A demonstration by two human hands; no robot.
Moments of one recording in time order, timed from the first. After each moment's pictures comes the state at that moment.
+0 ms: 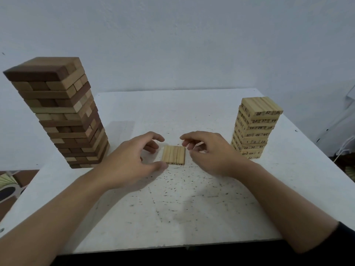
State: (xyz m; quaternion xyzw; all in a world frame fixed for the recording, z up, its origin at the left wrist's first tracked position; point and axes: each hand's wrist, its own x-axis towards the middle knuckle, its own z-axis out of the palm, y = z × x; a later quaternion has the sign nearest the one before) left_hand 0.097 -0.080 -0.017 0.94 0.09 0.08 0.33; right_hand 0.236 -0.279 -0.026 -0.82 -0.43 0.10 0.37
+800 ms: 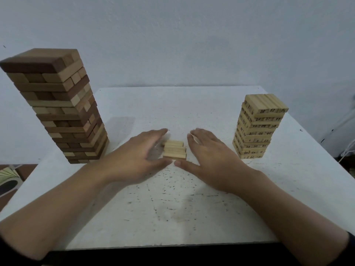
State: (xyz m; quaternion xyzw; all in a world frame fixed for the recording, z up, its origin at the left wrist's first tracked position) left_hand 0.110 -0.083 -0.018 0.97 0.03 0.02 0.25; right_hand 0.216 -0.283 -0.030 -0.88 -0.47 0.02 0.07
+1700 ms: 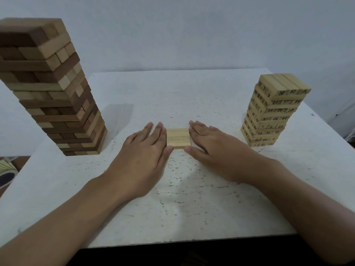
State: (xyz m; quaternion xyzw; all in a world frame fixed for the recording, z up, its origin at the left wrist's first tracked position) left_hand 0.098 -0.102 -0.053 0.99 0.08 0.03 0.06; right_hand 0.221 -0.278 -0.032 -0.86 -0.49 0.09 0.07
